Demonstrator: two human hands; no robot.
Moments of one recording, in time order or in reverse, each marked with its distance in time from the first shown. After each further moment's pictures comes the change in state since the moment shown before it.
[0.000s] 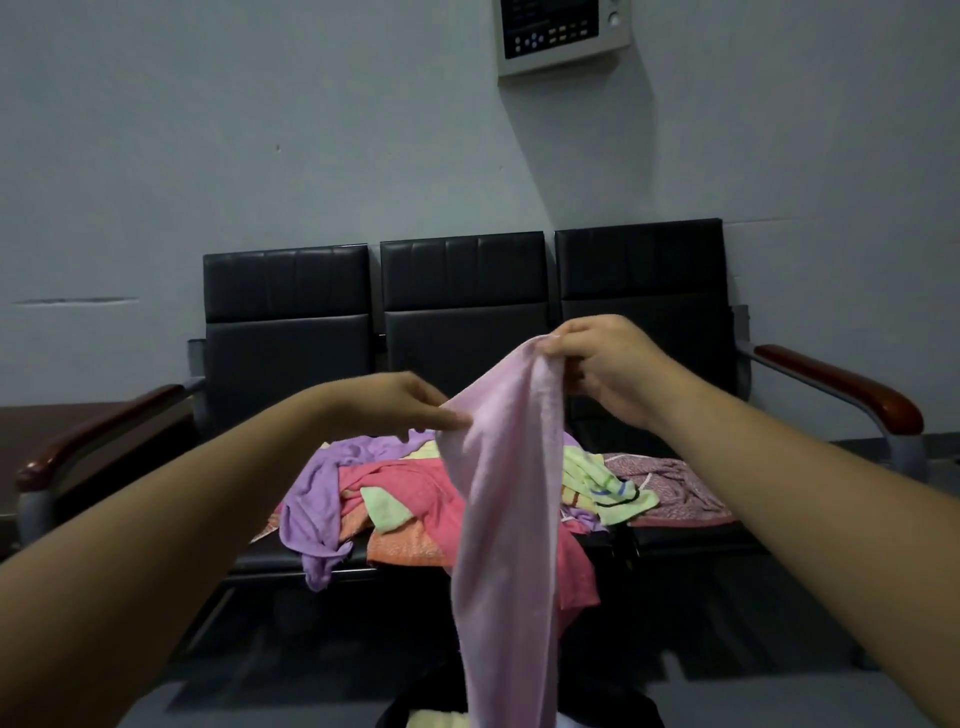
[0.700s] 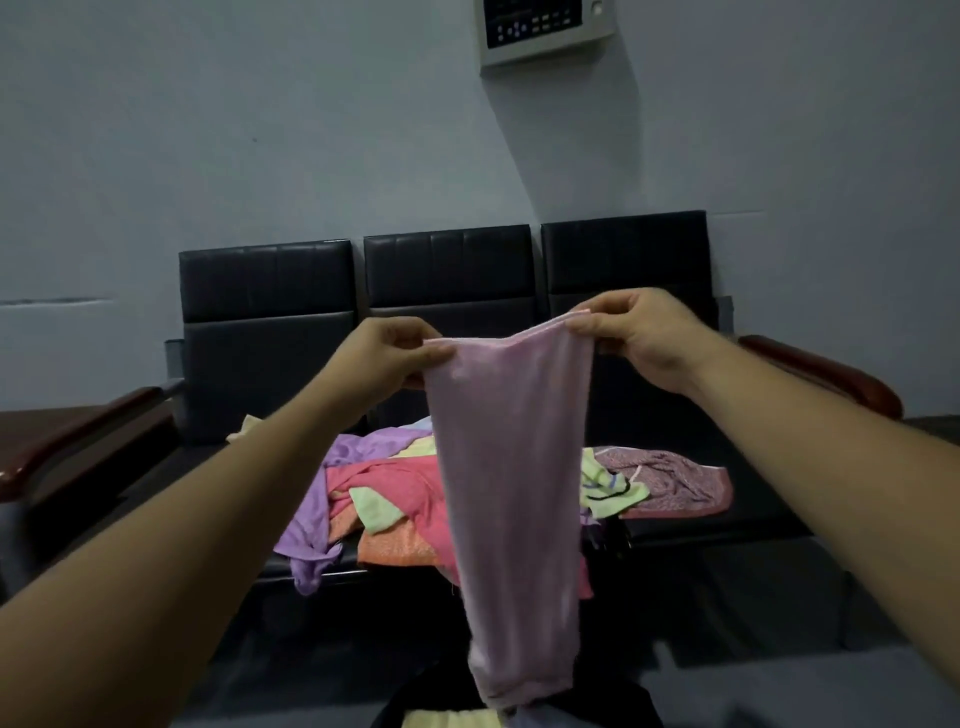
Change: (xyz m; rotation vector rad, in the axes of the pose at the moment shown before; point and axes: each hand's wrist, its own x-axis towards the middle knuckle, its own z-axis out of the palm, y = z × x) left_hand 0.021 -0.003 0.001 -0.361 0.499 0.238; right_hand 0.018 0.005 -0.050 -0.179 0.088 -0.068
